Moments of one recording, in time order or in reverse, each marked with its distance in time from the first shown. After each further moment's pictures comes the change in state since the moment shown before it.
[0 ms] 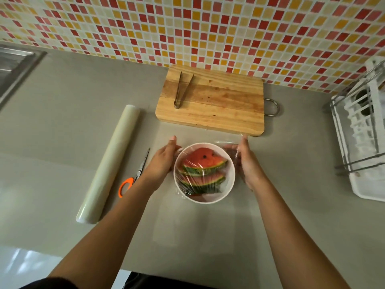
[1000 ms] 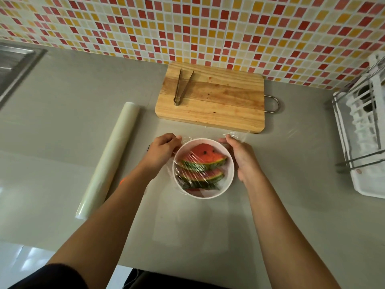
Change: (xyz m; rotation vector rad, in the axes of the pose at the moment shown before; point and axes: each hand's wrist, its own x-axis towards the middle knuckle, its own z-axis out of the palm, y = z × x) left_hand 0.009 0.016 -0.005 0.089 0.025 0.078; right_hand 0.002 -0.016 0.018 0.214 0.133 0.077
